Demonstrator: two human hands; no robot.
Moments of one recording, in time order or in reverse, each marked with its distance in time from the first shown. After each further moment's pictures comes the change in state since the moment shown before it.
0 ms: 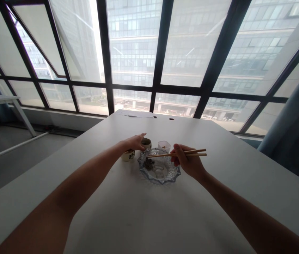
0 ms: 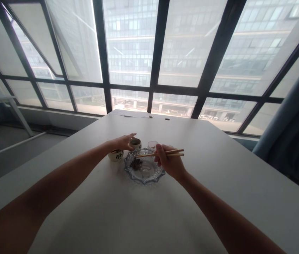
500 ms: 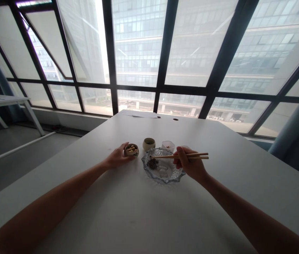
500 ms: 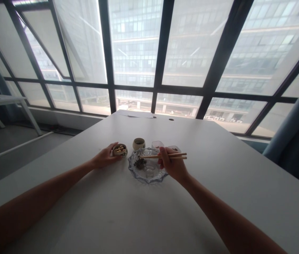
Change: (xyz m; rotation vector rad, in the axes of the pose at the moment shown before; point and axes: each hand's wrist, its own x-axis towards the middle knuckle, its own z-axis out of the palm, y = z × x) left_hand -0.123 -0.022 0.014 -0.254 0.291 -0.195; right_hand -0.006 0.018 0.009 0.034 0.010 -0.029
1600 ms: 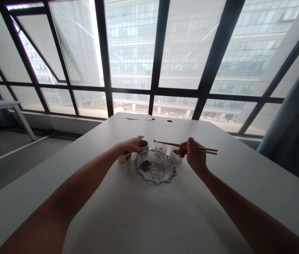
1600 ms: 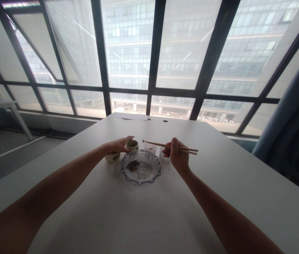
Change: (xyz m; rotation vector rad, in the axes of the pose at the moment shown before) left_hand 0.114 0.042 0.031 0.253 -0.315 0.161; right_hand 0.023 0.017 -0.032 0.111 0.411 0.022
